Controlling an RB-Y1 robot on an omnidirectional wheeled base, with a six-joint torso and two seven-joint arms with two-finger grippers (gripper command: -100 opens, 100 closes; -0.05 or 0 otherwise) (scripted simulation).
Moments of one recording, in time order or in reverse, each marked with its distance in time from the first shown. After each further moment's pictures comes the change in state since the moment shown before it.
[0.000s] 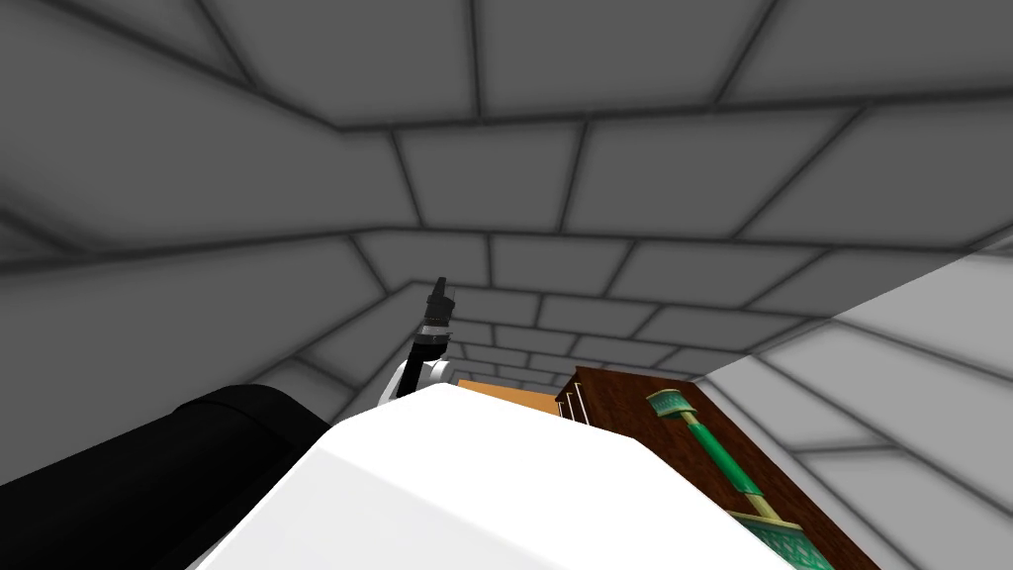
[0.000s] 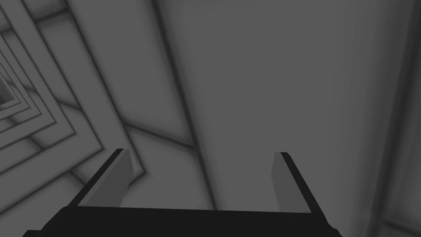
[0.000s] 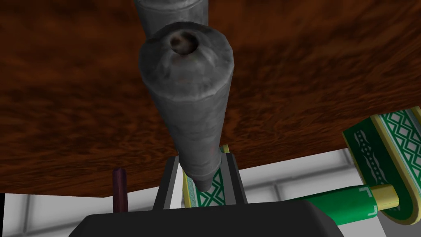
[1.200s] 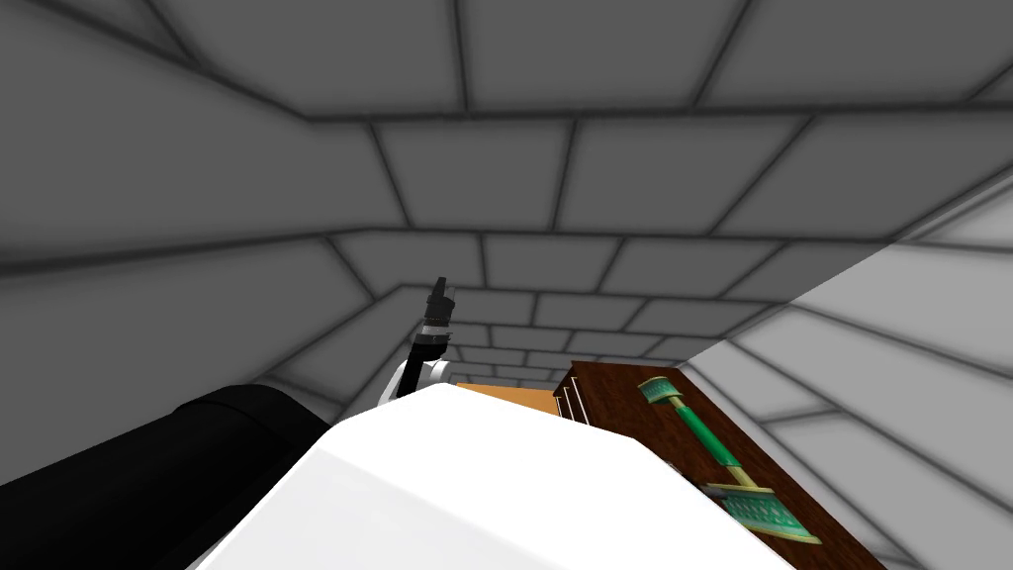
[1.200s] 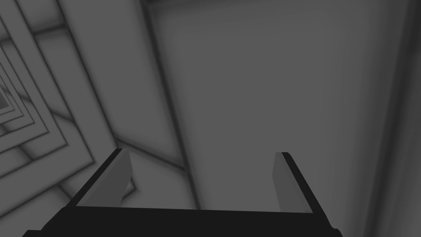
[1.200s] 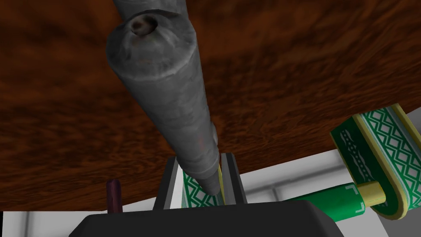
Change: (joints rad) left arm 0.000 0.000 0.000 0.000 0.000 0.000 0.000; right arm -0.003 -0.025 0.253 0.005 0.050 0.069 -0.276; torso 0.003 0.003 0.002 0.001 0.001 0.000
